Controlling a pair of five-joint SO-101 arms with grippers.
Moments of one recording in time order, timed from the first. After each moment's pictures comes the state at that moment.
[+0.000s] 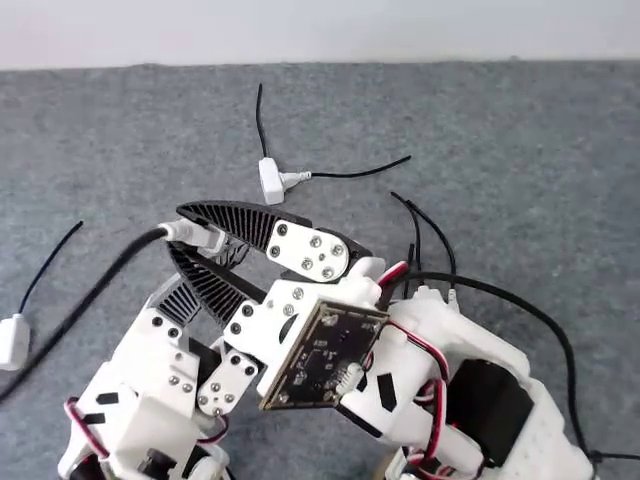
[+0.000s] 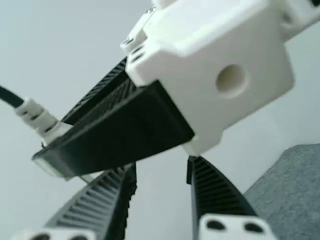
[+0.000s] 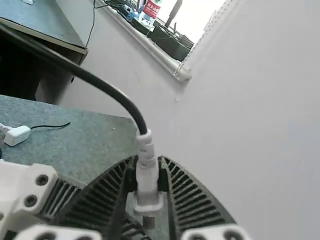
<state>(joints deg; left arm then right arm) 32.8 -103.5 63.2 33.4 -22.6 -58.8 -46.4 5.2 50.5 27.6</state>
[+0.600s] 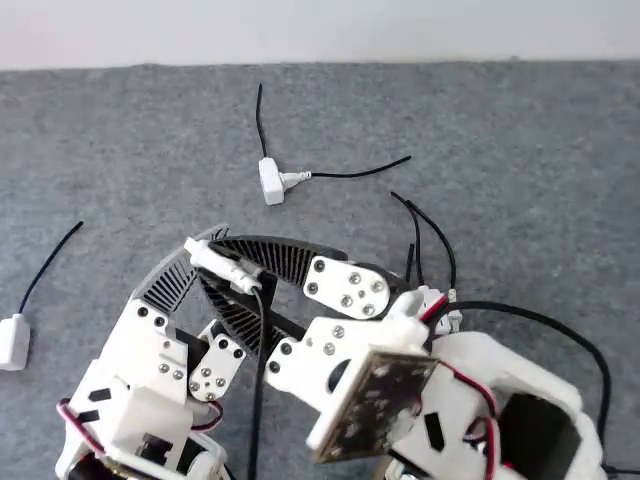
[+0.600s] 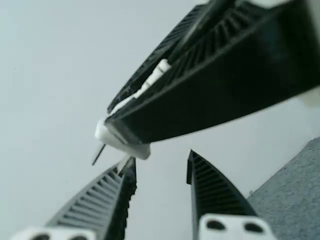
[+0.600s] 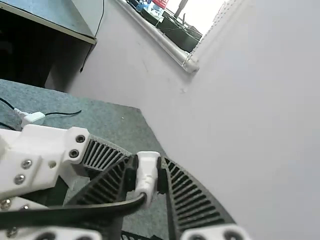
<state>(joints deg) 27.6 -103.5 63.3 33.4 -22.4 -59.1 -52.0 4.1 60.1 27.6</state>
